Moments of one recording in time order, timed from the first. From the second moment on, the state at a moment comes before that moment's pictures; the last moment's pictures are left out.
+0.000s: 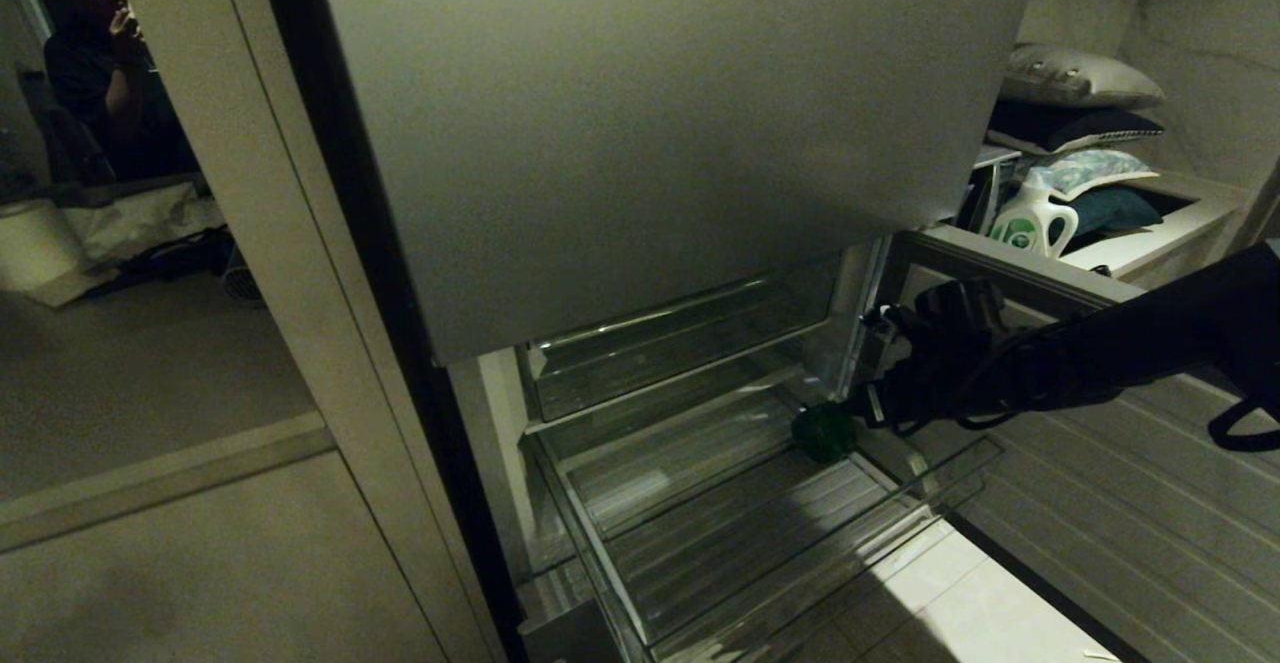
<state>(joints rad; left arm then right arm) 0.00 0.00 -0.04 0.09 0.00 0.04 0.13 2.21 -1.36 -0.12 0.19 -0.10</state>
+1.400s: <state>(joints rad) 0.00 0.00 -0.04 0.09 0.00 0.04 0.12 2.31 -1.47 -0.09 0.25 -0.08</state>
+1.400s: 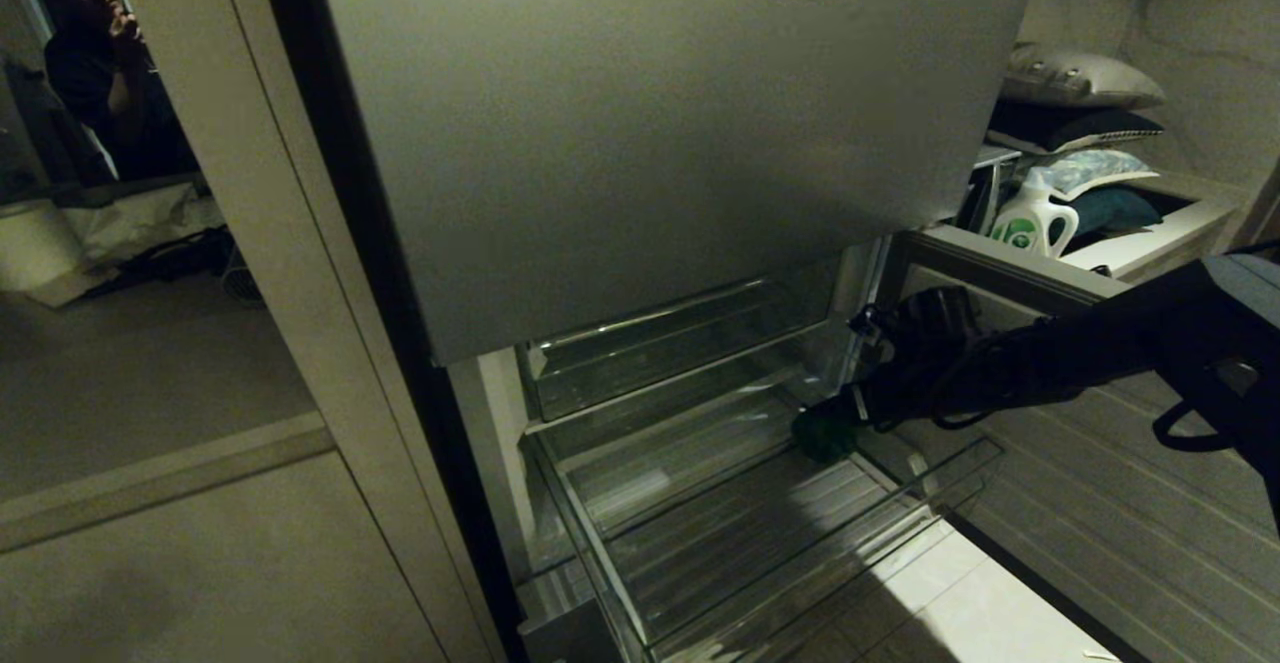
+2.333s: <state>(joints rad) 0.00 0.00 -0.04 0.09 0.00 0.04 0.13 1.71 -0.91 -0.11 0.26 -0.05</state>
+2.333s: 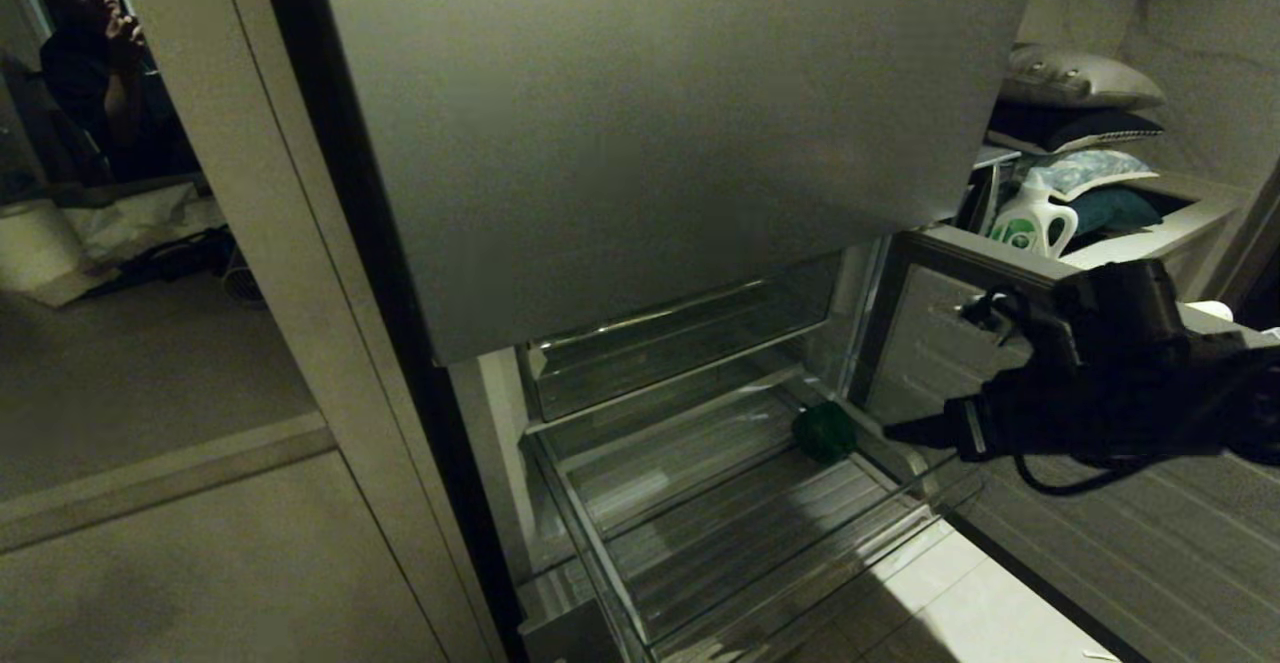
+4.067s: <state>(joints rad) 0.00 0.00 -0.04 0.08 0.00 0.00 -0.01 0.00 0.00 -0.07 0.02 -0.08</state>
